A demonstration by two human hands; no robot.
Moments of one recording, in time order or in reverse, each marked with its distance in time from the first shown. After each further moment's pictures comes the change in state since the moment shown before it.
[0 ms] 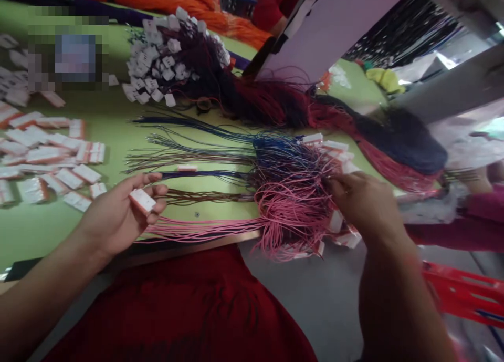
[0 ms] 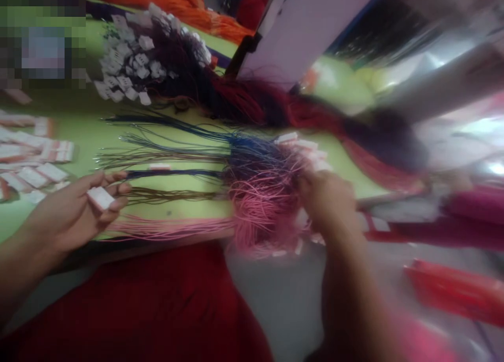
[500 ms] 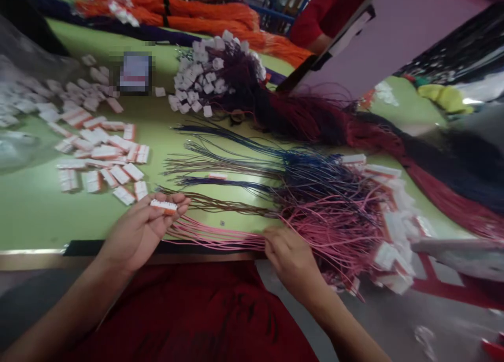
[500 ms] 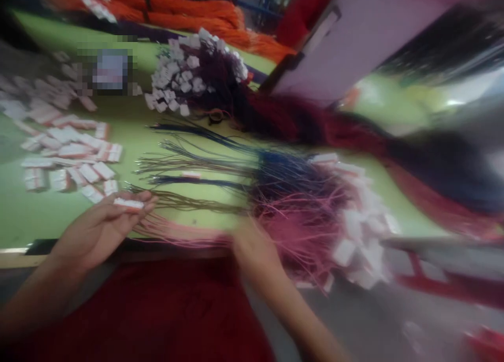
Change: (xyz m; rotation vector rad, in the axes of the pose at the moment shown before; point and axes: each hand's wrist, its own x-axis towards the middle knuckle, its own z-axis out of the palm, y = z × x) left_hand -0.008 -0.025 -0.040 -0.135 0.056 0.302; right_hand -0.066 -0.121 0.055 0.589 0.053 -0.653
